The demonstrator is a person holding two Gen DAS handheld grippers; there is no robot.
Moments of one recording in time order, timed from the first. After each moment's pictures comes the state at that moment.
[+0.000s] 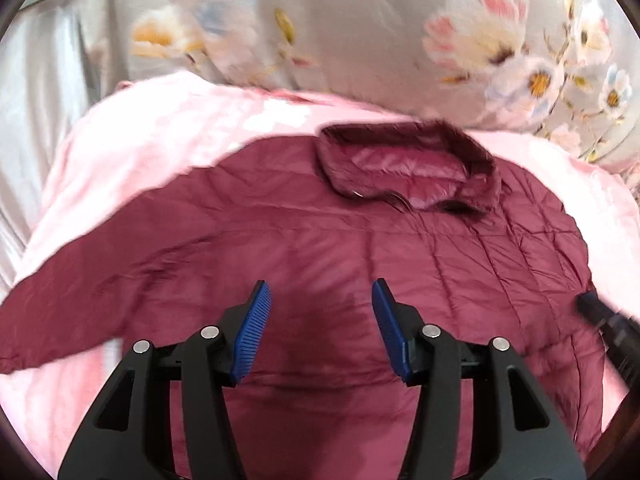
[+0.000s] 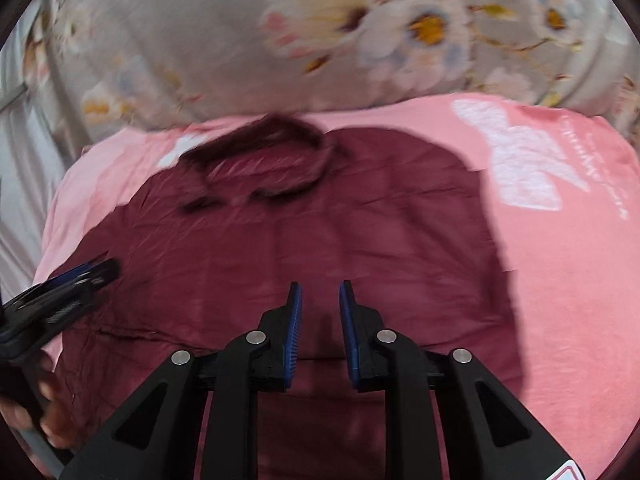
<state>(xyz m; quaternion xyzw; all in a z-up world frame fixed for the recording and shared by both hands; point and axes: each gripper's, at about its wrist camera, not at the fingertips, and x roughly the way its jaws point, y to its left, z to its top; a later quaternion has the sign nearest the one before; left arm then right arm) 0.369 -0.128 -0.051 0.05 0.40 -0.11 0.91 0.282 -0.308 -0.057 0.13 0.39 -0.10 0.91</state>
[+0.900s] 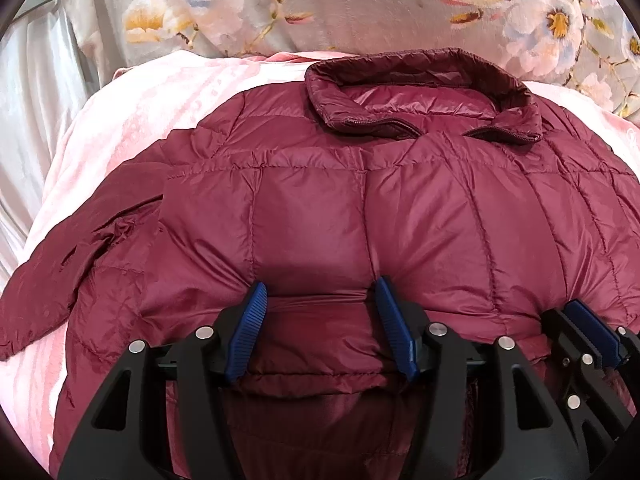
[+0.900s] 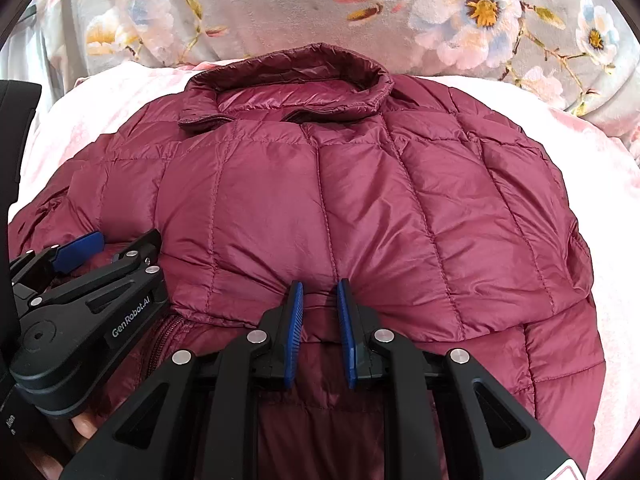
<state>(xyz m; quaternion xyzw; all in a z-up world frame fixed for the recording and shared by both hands) 0.374 -0.154 -0.113 0.10 0.40 -0.06 0.91 0.309 -0.266 -0.115 0.06 0.42 -0.12 0.90</state>
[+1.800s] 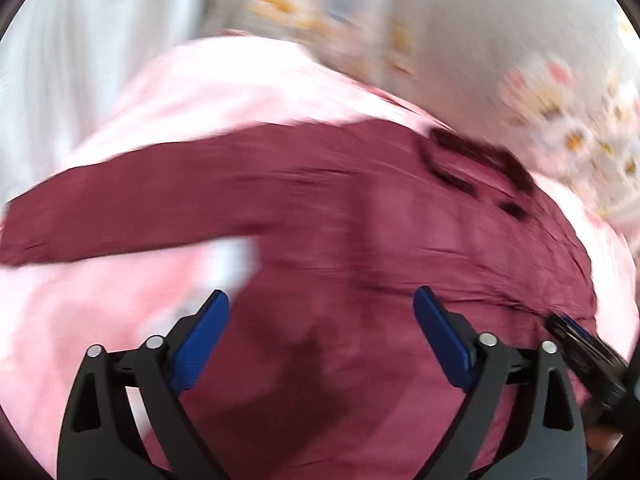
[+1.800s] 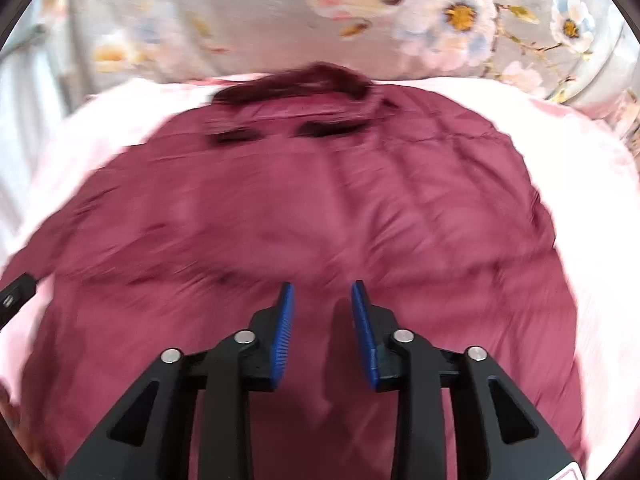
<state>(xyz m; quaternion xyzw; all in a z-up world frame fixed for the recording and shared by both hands) 0.297 0.051 -0.059 -0.08 0.39 -0.04 0.92 0.250 -0.235 -0.081 0.10 0.41 -0.11 0.90</state>
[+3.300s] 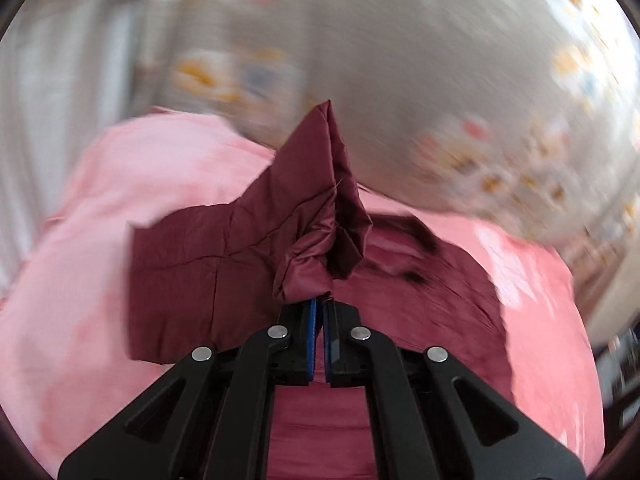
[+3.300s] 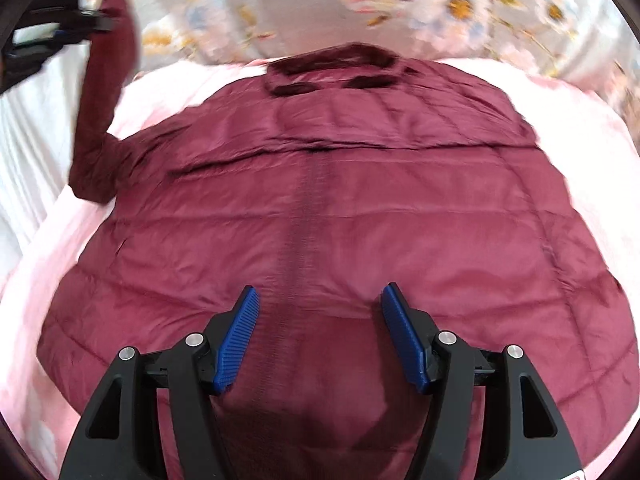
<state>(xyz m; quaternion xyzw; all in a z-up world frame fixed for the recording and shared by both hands) 0.321 -0.026 0.050 -0.07 0.34 -0.21 0.91 0.154 -0.181 -0.094 0.12 0.40 -0.12 0.90</state>
